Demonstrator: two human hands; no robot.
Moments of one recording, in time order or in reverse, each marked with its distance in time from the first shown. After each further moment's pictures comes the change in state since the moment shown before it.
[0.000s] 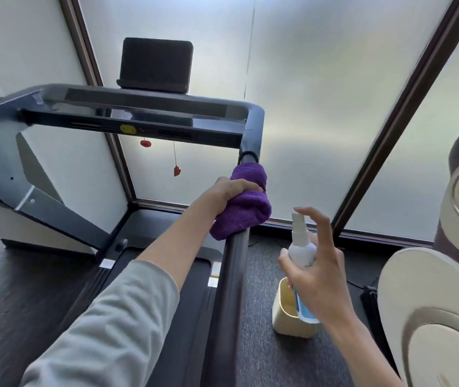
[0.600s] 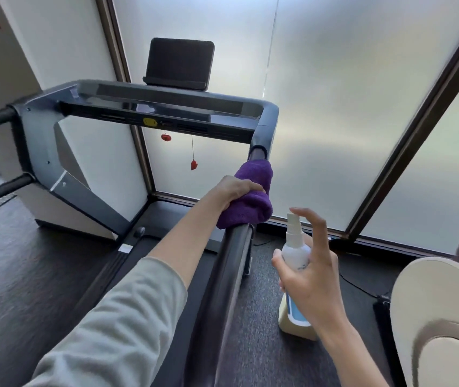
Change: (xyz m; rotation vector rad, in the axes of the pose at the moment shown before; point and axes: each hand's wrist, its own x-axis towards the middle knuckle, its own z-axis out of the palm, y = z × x) left_hand -0.035 -0.014 0.008 0.097 0.102 0.046; right_hand -0.029 -0.010 -0.010 0.112 -0.094 -0.043
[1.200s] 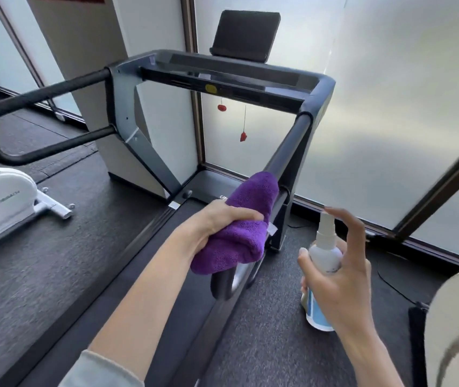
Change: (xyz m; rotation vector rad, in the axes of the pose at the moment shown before) left_hand -0.209 -0.108 -0.003 -0.316 0.001 -0.070; right_hand -0.100 -0.023 -0.036 0.123 -0.085 -0.018
